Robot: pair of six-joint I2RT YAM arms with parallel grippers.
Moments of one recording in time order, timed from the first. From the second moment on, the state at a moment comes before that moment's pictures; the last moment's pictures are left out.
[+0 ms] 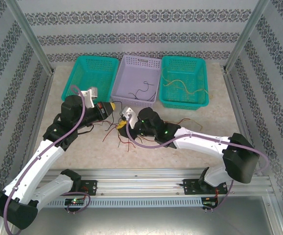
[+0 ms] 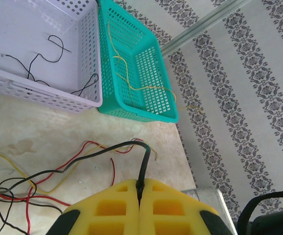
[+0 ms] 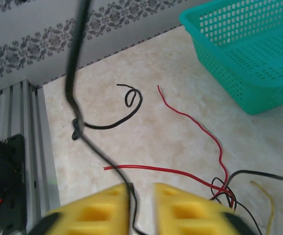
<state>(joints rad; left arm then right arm) -0.39 0.91 0.93 -0.36 0.36 -0.76 0.95 1.46 0.93 0.12 -0.24 0.11</state>
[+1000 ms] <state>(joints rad) -0.39 0.81 1.34 -0.73 -0.10 -0.37 0.25 0.59 0.65 -0.34 0.07 0.34</state>
